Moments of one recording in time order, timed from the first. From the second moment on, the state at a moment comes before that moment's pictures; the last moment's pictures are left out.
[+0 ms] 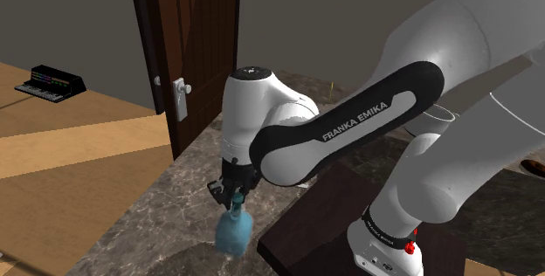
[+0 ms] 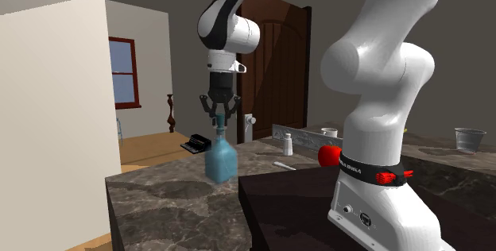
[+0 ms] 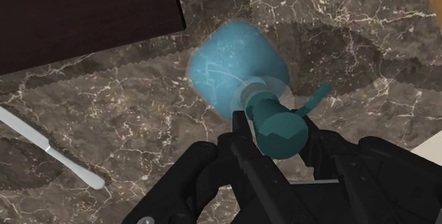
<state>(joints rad) 0.12 -0.26 0.63 -2.59 0.29 2.39 0.75</state>
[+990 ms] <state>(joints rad) 0.14 -0.40 0.57 -2.49 0.31 2.15 0.73</state>
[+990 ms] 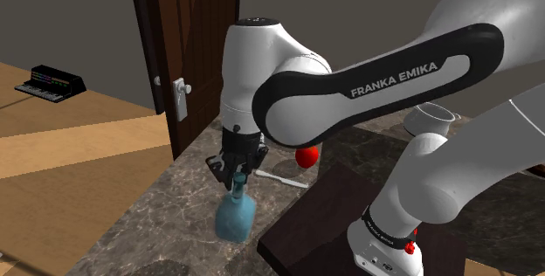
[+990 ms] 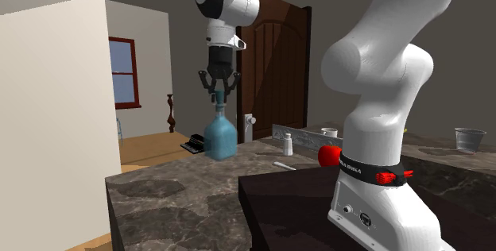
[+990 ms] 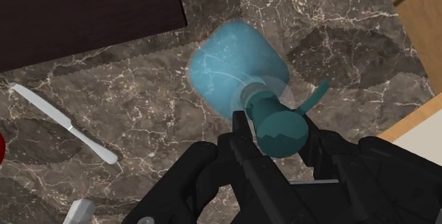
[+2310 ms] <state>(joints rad) 0.14 -0.49 0.50 -2.29 0.29 1.86 0.73</state>
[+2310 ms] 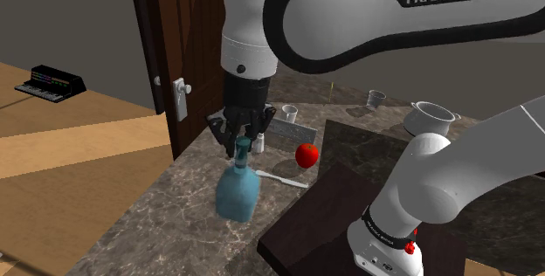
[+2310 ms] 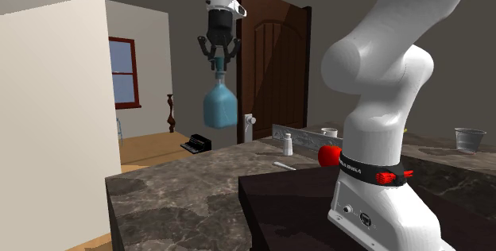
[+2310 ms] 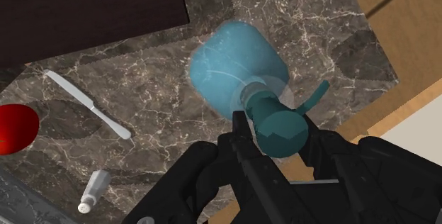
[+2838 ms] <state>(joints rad) 0.13 -0.50 0.48 -2.19 0.27 1.76 0.74</state>
